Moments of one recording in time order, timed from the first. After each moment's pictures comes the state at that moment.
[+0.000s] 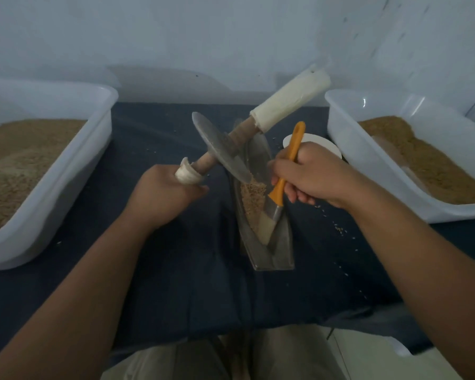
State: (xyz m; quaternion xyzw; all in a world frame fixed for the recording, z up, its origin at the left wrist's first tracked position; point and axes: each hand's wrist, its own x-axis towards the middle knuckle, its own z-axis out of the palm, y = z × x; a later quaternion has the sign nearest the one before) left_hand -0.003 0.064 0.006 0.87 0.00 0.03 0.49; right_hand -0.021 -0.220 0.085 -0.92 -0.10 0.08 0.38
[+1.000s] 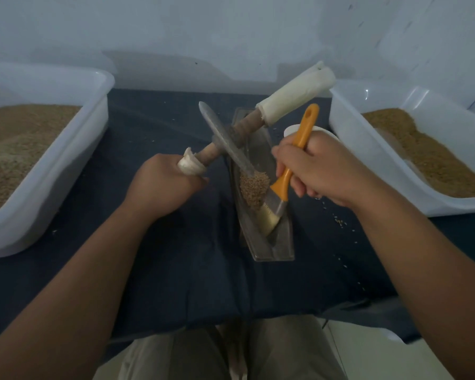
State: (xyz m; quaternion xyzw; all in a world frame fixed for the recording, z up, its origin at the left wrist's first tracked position) left_hand -0.003 0.061 0.007 0.89 0.00 0.02 0.45; right_hand -0.034 -0.215 0.086 -0.90 -0.13 -0.01 0.41
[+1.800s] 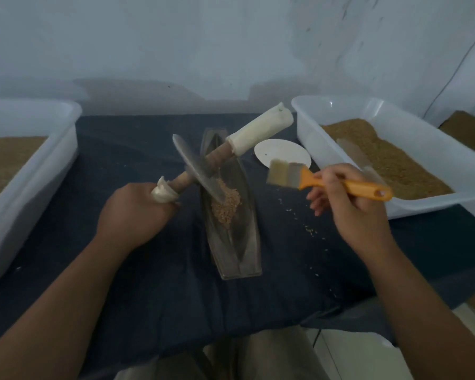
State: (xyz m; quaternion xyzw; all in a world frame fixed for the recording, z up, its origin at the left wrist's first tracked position) left_hand -0.008 0.054 0.005 0.93 0.00 0.05 0.35; right_hand -0.088 -0.301 0.040 -0.83 -0.08 -0.24 0.49
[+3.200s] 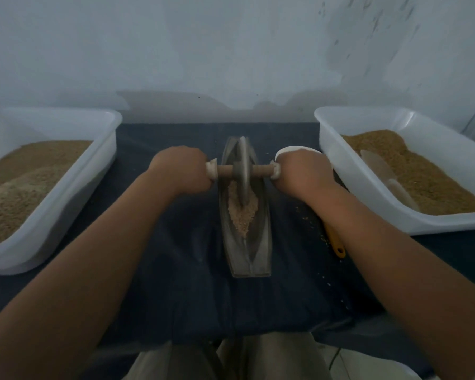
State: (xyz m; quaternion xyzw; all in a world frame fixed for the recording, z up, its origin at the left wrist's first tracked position) left_hand 0.066 0.018 0.057 0.99 -0.15 0.03 -0.02; right_hand 0.054 -0.250 0.041 -0.98 -0.08 -0.15 -0.03
